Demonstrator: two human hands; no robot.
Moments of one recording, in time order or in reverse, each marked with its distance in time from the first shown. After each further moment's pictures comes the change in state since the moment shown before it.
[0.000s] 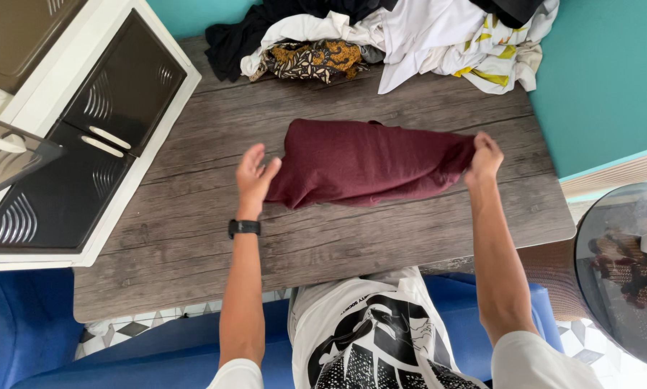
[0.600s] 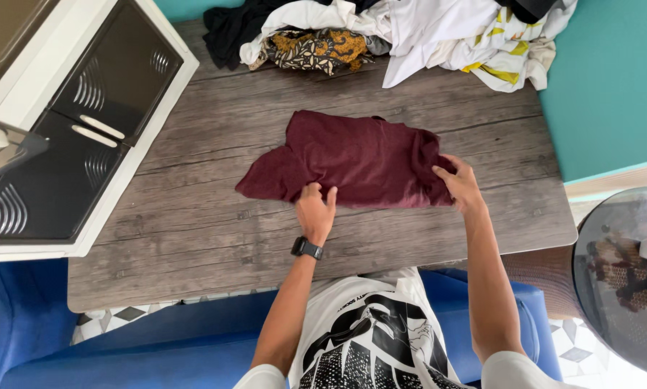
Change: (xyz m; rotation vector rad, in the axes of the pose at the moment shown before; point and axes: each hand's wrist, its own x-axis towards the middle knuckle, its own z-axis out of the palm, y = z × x) left_hand -0.101 -0.025 0.126 0.745 0.166 0.108; right_hand -0.082 -0.009 0.007 -0.614 -0.422 0.178
